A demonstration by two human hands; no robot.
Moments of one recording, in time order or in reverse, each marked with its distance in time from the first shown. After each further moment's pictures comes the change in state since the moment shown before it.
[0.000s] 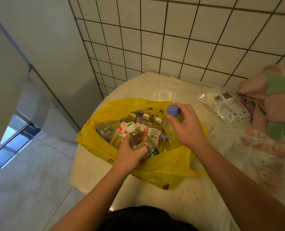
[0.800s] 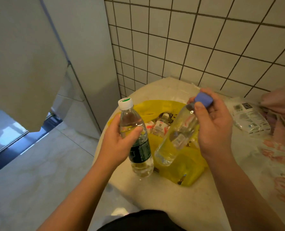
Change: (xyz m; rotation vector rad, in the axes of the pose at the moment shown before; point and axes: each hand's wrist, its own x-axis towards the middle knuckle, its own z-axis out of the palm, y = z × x) left_hand -0.073 0.057 -0.091 0.077 0.206 0.362; right_hand -0.056 -0.122 -0.005 0.713 0.182 -0.017
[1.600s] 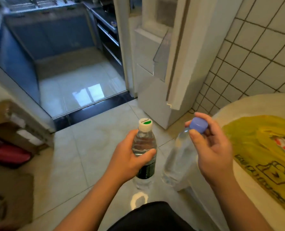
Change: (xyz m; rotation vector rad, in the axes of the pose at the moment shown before) left_hand -0.150 -0.088 -0.376 0.204 0.244 -0.247; right_hand -0.225 0.032 0.345 -0.038 -0.588 0.108
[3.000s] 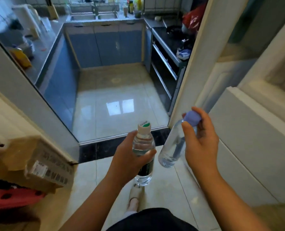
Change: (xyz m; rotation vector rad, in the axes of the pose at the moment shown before) left_hand 0.483 -0.156 -0.359 0.075 0.307 -0.121; right_hand 0.489 0.122 0.484 -0.044 -0.131 -0.063
